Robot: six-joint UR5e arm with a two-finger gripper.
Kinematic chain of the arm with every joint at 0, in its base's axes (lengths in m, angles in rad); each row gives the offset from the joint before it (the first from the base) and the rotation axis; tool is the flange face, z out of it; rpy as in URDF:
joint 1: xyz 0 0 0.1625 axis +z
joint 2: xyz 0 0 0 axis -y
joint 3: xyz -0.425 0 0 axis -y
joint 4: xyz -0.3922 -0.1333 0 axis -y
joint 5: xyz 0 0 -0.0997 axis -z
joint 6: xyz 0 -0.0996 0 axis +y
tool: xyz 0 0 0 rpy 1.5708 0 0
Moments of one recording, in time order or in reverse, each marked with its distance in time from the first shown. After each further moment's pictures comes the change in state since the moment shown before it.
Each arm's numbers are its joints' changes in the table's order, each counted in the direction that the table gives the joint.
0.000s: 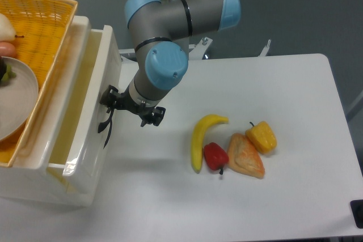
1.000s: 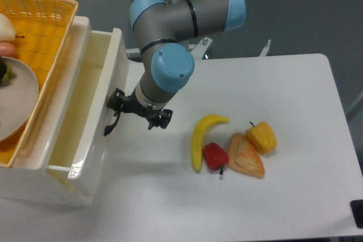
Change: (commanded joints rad) arm 0.009 -0.020 0.025 0.000 0.025 -0.003
